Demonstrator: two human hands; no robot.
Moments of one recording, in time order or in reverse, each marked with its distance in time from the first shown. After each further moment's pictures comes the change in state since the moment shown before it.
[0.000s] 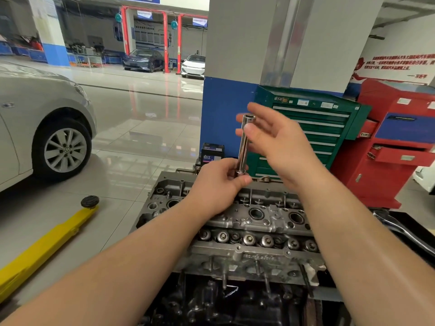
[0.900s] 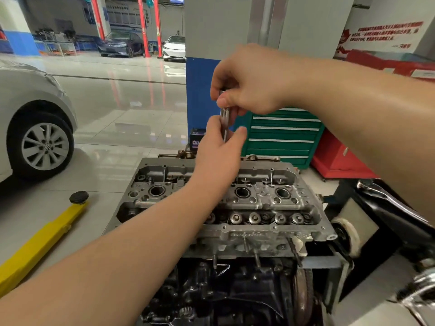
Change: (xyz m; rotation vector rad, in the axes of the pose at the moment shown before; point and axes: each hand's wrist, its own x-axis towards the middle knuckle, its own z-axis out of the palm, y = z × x) left_hand 0.005 0.030 0.036 -0.226 0.228 -0.006; right_hand 0.046 -0.078 -0.018 -1.034 -0.456 -0.233
